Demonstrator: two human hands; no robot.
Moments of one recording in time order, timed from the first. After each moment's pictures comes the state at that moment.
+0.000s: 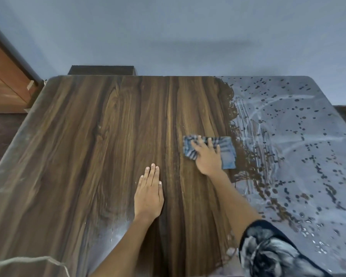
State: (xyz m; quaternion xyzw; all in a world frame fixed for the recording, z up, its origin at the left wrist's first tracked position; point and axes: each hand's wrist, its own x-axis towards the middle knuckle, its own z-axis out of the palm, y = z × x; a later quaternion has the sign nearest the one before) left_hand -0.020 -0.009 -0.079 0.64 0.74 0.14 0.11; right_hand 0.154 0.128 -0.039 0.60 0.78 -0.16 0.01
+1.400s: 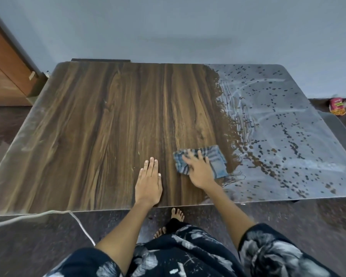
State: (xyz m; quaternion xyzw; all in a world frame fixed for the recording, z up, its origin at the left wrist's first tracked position) left_hand -0.004 -0.129 -0.065 0.66 0.73 0.11 0.15; right_hand 0.174 -0.061 -0.040 0.57 0.79 -0.21 -0.03
